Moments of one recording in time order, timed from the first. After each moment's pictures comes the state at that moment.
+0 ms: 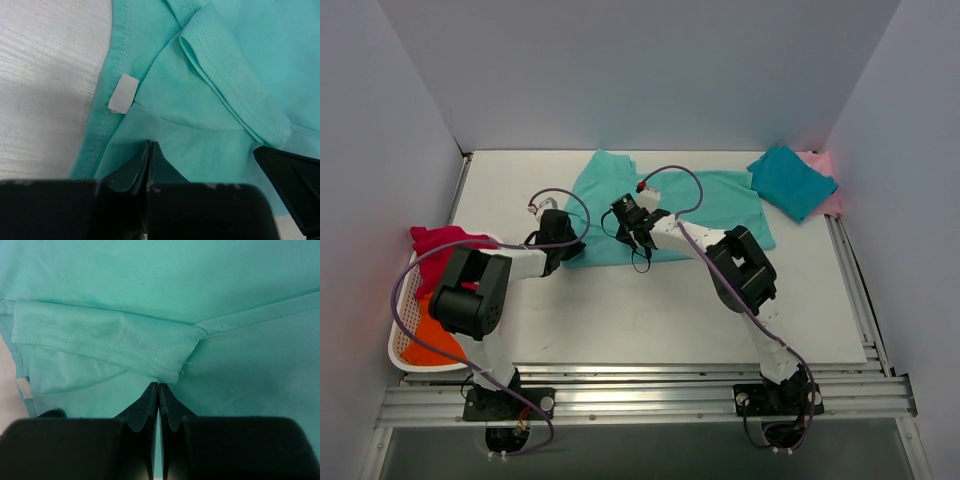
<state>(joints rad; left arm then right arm) -0.31 1.80 0.87 0.24 -0.10 -0.79 0.73 2.22 1.63 -0.30 0.33 0.92</state>
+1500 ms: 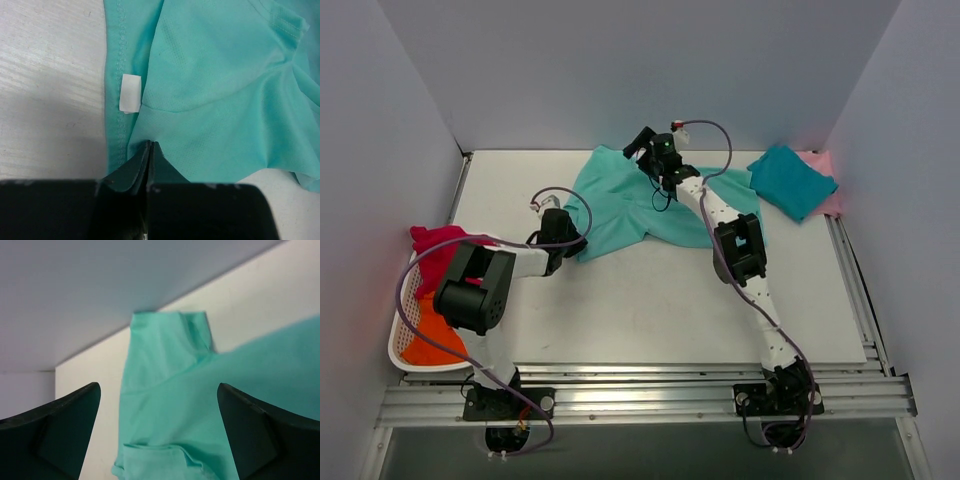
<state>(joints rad) -0.31 1.85 0.87 0.32 -0.09 -0.78 0.45 2.62 2.32 -0.14 0.11 0.93</state>
